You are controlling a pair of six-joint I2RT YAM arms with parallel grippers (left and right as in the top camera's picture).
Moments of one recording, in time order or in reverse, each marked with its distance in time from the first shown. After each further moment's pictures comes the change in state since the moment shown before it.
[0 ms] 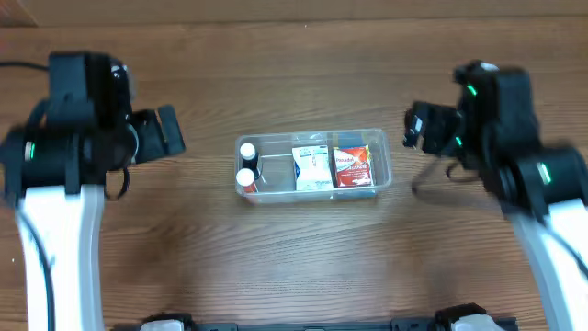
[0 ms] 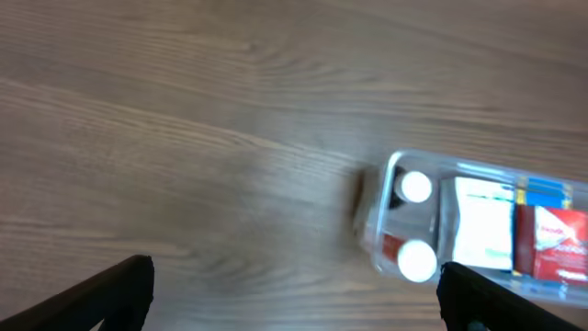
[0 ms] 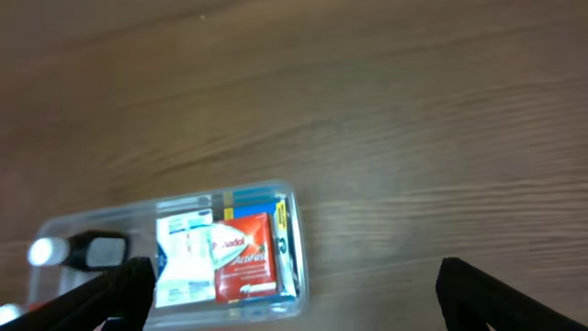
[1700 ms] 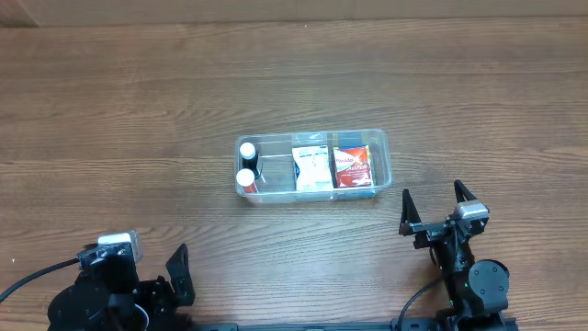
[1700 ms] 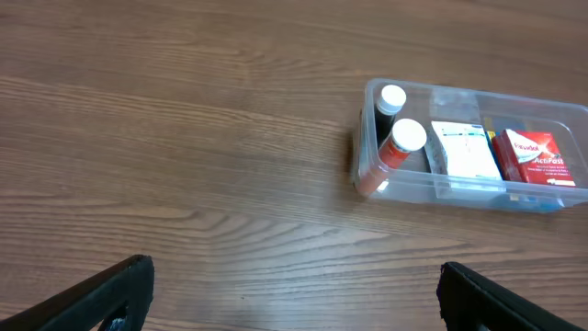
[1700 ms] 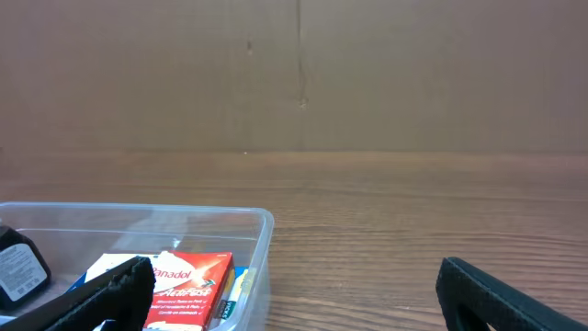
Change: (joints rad) left arm 0.000 -0.930 -0.621 0.054 0.033 0.074; right arm -0.039 -1.173 -1.390 1.012 -0.051 -0.277
